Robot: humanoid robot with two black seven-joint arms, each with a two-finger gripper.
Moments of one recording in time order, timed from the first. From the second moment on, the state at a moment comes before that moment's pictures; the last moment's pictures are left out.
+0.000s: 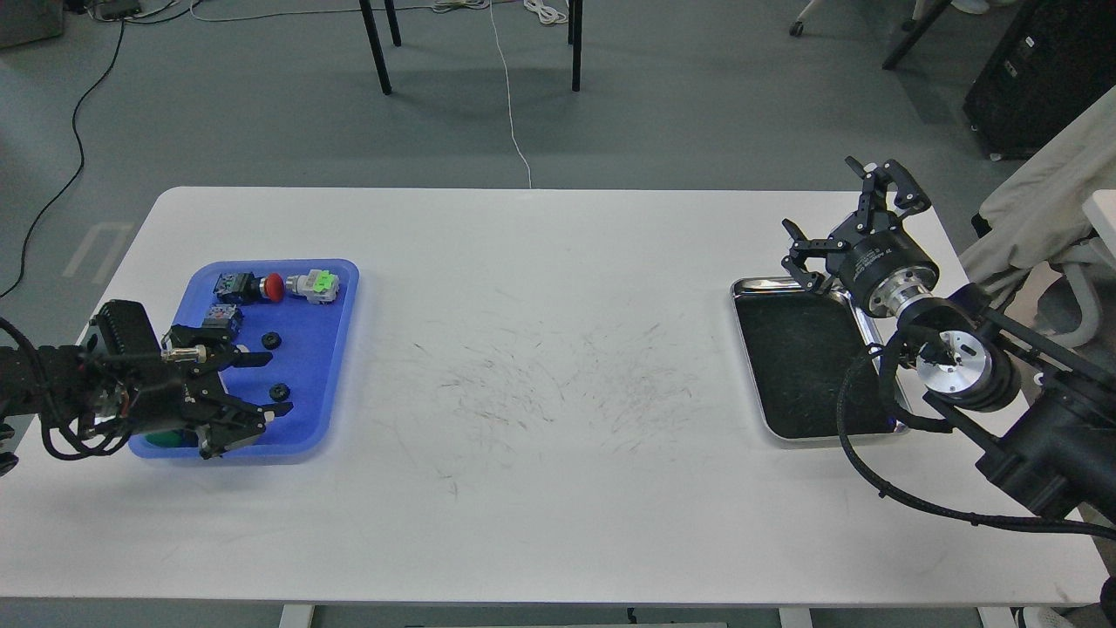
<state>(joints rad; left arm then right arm) -1.11 0.77 0.62 -0.94 1.75 0.49 -0.49 0.65 -0.45 0.62 0.96 0.20 0.12 0.29</state>
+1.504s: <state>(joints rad) -1.02 0.70 0.62 -0.79 1.70 0.49 -0.49 0.64 -0.46 0.64 0.97 0.18 0.12 0.28</state>
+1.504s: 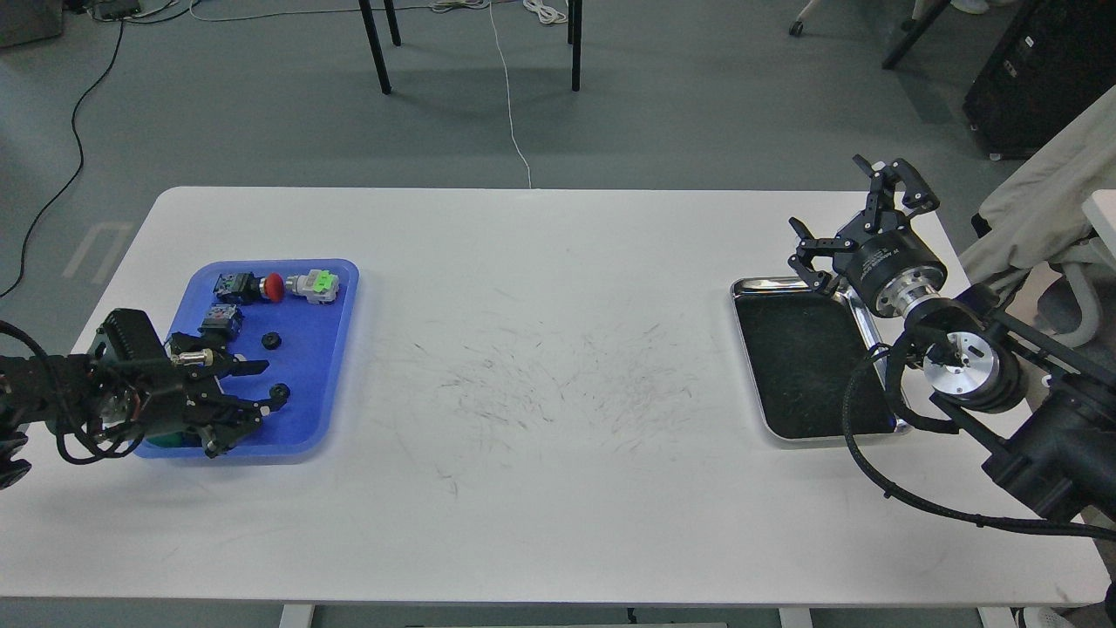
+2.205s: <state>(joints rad) -0.99 0.67 0.62 -0.77 1.69 0.49 -0.49 0.63 -0.46 0.64 0.96 0.18 0.12 0.28</state>
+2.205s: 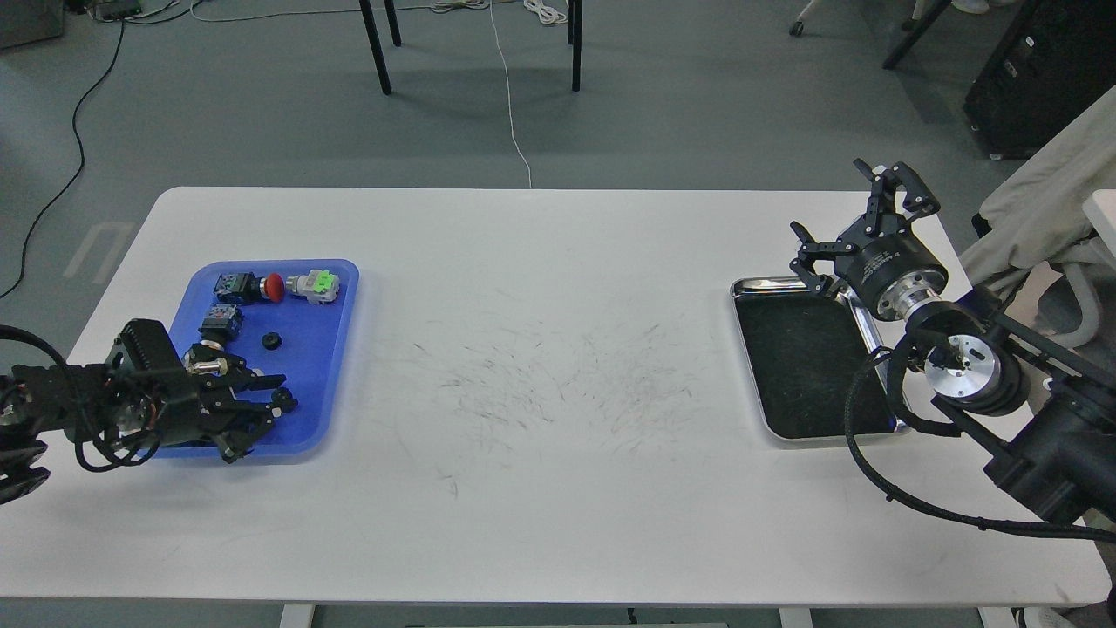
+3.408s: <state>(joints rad) -1.09 0.75 0.53 -0.82 1.62 0.48 -0.49 0.63 -0.47 0.64 0.96 0.18 0.13 0.28</state>
